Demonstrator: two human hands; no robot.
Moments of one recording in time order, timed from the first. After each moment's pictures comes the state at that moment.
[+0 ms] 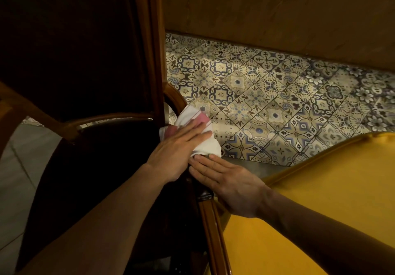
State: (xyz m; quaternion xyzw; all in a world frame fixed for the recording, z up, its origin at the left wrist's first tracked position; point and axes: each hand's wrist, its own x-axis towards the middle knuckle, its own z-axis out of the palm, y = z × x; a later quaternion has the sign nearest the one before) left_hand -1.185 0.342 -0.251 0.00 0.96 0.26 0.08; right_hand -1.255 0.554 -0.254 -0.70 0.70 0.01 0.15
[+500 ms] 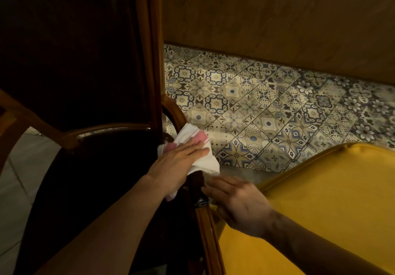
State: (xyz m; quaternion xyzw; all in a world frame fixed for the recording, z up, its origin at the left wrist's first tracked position) left_hand -1.178 0.353 -0.242 0.00 0.96 0.24 0.11; right_hand -1.238 0.581 -0.227 -0.63 0.76 -0.10 0.12
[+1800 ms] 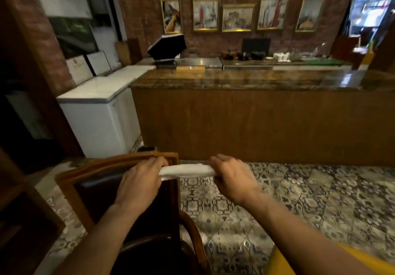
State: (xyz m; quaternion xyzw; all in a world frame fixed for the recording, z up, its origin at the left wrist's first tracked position) left_hand -1.127 0.296 0.178 -0.15 0.97 0.05 -0.20; right_hand -1.268 0.498 0.172 -0.46 0.86 -0.16 -0.11
